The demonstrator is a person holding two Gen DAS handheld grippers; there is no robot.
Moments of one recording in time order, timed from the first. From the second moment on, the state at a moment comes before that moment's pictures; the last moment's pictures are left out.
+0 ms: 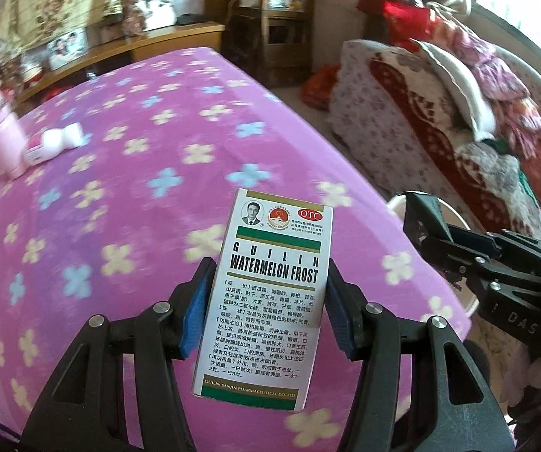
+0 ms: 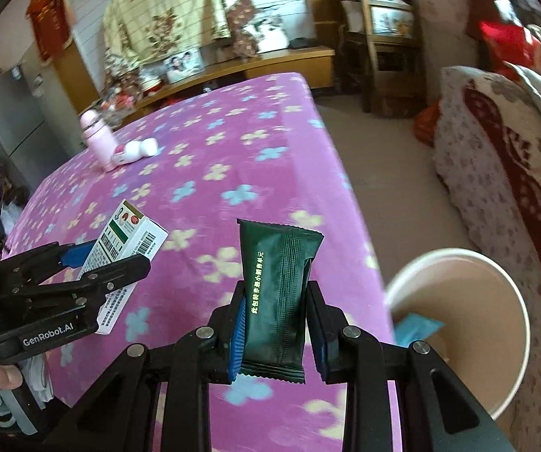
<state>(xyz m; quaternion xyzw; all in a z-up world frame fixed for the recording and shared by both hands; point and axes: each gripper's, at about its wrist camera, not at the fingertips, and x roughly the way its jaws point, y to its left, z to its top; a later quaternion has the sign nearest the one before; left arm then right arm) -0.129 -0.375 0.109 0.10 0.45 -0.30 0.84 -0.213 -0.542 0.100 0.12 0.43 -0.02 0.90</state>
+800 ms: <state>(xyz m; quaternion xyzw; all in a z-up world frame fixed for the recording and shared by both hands) -0.161 -0.519 0.088 0.11 0.47 -0.40 0.78 -0.286 -0.672 0.057 0.19 0.44 -0.14 0.87</state>
